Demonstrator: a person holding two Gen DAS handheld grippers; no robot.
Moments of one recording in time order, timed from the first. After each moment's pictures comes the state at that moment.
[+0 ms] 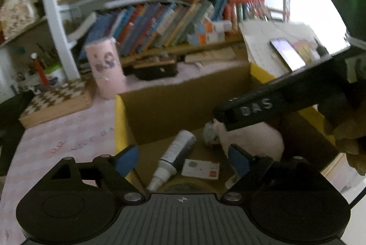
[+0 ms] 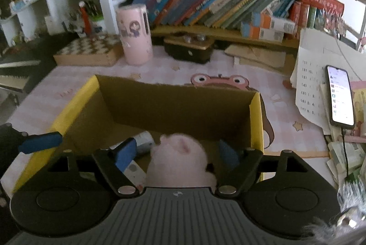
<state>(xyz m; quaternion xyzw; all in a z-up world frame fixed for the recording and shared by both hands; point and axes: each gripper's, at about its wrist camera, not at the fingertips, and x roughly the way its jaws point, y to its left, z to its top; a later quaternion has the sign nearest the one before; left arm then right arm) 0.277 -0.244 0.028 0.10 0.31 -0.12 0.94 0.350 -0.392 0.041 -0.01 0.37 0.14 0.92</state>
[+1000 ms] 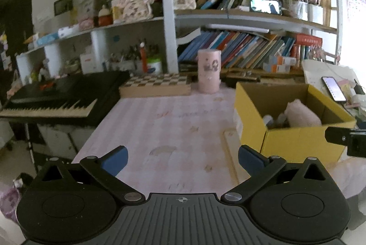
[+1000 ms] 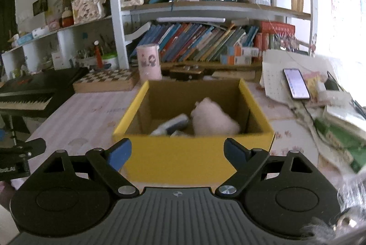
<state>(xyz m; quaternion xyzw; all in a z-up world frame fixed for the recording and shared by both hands) 0.109 -0.093 0.052 0.02 0.25 0.04 0.97 0.128 -0.319 0.054 0.02 0.25 0.05 0.97</state>
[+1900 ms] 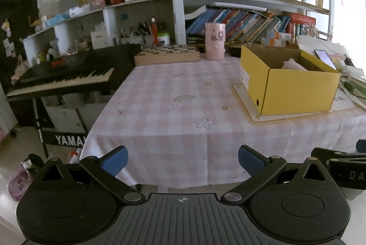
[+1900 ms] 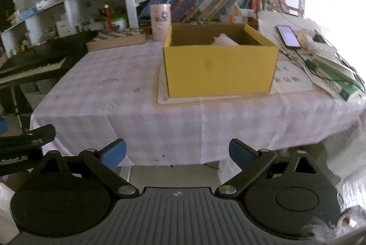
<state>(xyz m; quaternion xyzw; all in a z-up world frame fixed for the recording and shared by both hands) 0.008 -0.040 0.027 0.03 0.29 0.02 0.96 0.010 -0.236 0.014 0.04 0.33 0.02 0.94</state>
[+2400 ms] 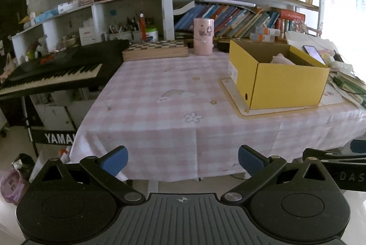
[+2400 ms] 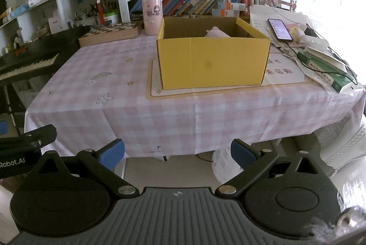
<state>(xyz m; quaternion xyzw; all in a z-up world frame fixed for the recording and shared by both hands) 0.008 -0.040 0.024 0.03 0.30 -0.01 0.95 0.002 -0.232 0.012 0.03 0.34 0.00 0.94</state>
